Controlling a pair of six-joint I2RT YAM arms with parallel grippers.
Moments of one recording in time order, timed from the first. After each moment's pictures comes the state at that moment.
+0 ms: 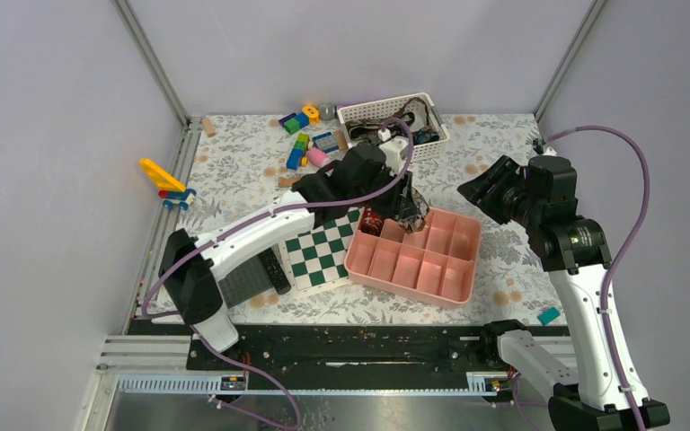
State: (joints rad) left arm -0.90 1.64 1.52 -0.41 0.18 -0.45; right arm 0.16 0.91 1.24 -0.86 -0.11 0.76
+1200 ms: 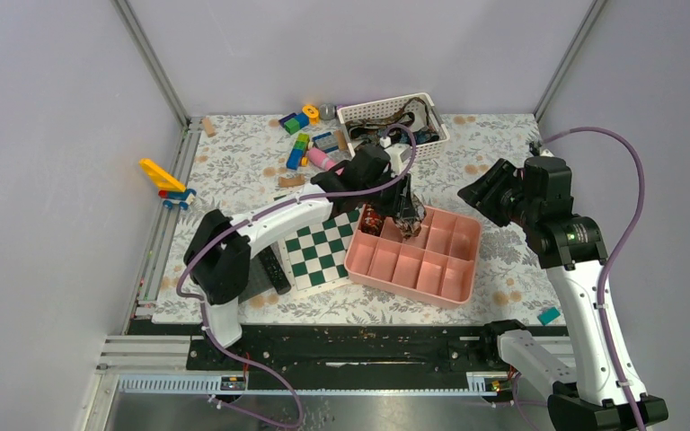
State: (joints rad) left arm -0.84 1.83 1.52 -0.31 0.29 -0.50; right arm 0.15 0.92 1.22 -0.88 -0.10 0.74
